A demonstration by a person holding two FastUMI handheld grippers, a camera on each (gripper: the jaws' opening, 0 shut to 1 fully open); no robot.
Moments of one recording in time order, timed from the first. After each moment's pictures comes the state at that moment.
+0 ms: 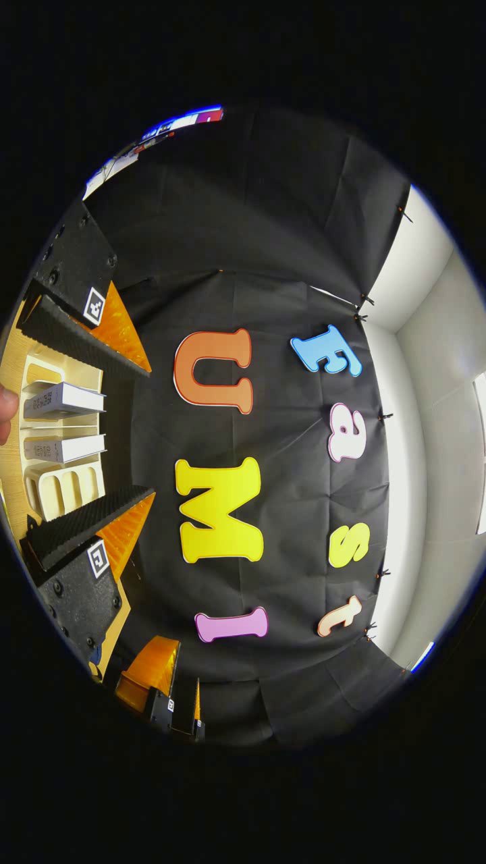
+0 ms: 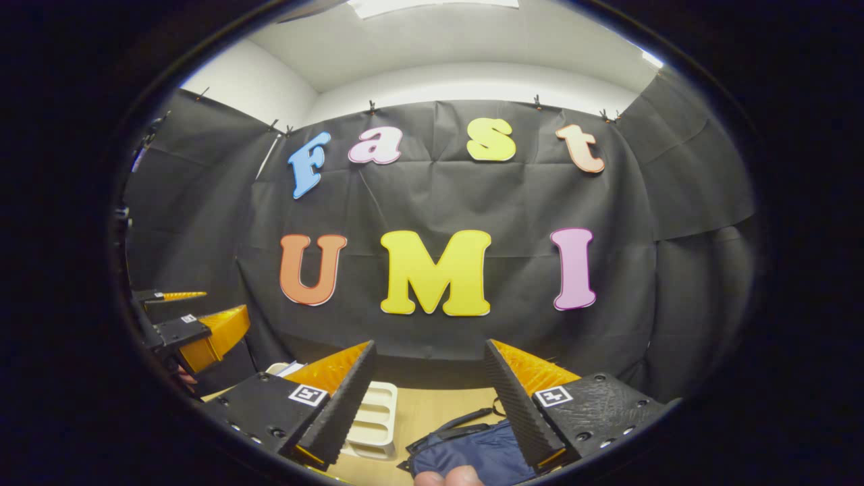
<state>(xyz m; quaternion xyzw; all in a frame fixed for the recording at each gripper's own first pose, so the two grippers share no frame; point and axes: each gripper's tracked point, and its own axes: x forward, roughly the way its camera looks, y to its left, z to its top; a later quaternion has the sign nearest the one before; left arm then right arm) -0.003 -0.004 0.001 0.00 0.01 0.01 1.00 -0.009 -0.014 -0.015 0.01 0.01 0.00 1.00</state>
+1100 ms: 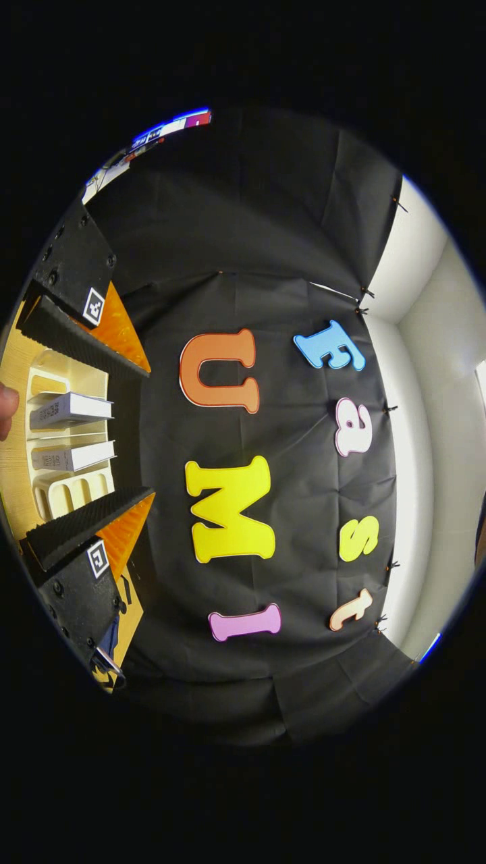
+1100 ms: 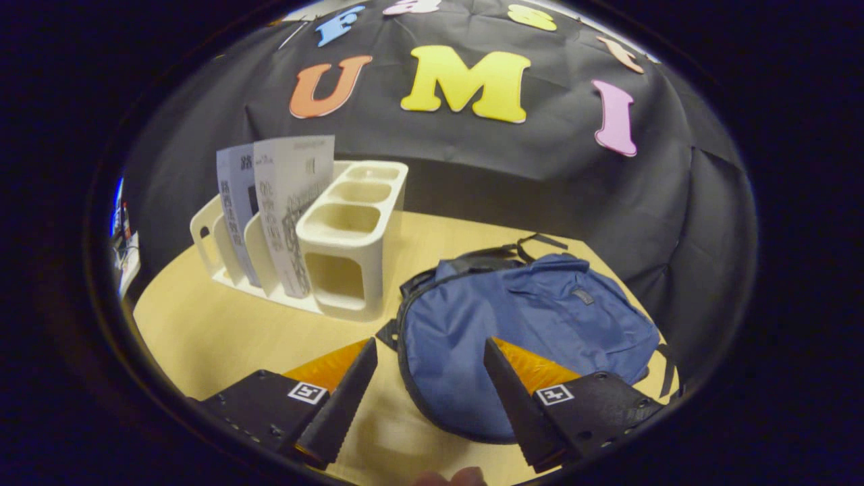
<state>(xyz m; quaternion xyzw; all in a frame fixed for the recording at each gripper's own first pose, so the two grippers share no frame) -0.014 0.004 -0.013 0.02 0.03 0.01 1.00 -0.031 0.000 -0.381 -0.06 0.32 0.02 0.94</state>
